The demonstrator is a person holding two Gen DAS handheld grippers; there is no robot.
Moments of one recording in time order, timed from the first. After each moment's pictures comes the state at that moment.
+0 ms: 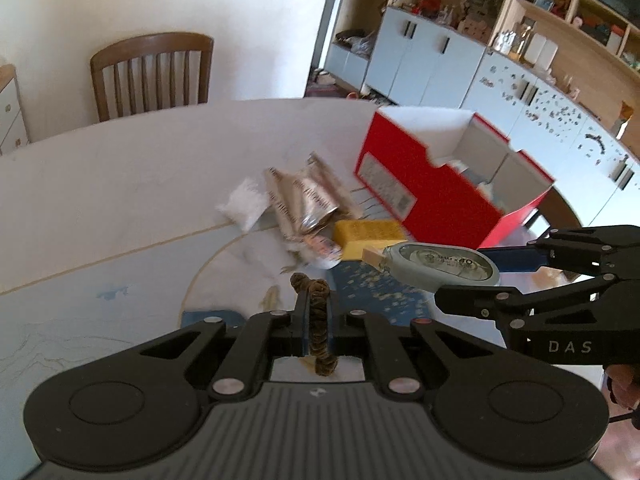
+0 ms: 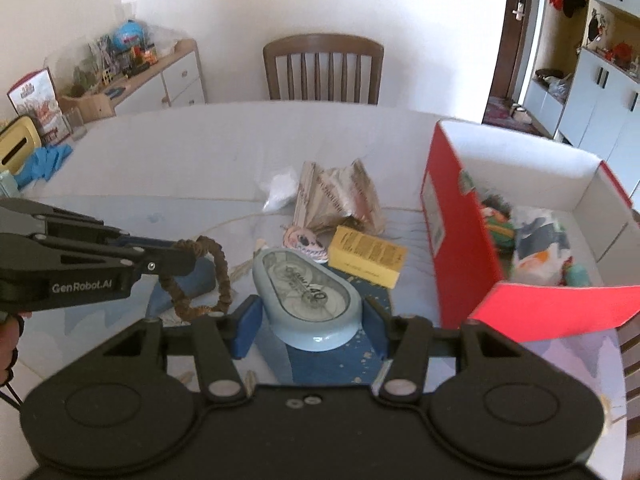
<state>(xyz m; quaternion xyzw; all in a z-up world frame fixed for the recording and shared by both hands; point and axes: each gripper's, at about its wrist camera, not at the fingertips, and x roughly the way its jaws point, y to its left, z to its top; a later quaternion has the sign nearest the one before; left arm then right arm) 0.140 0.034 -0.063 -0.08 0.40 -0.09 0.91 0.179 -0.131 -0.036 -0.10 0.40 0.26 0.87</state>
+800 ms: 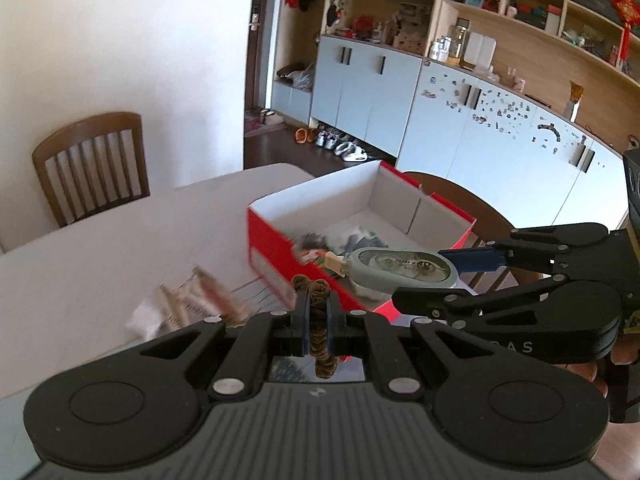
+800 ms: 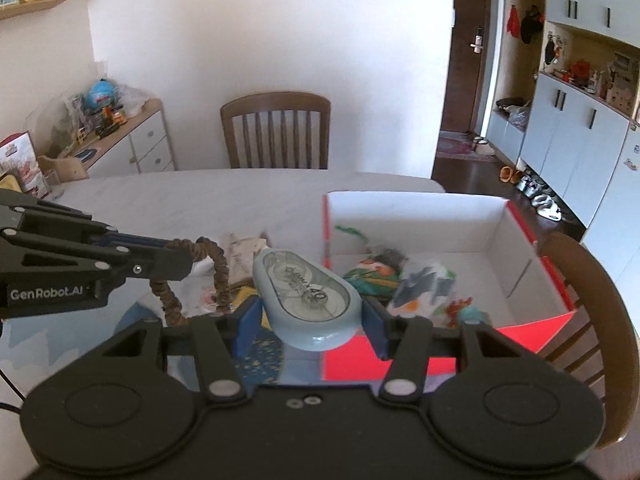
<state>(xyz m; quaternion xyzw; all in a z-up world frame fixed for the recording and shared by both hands) 0.179 -0.087 0.023 -0.01 0.35 -0.14 0.93 0.209 -0.236 0.023 -0.07 0.34 0.23 0.91</state>
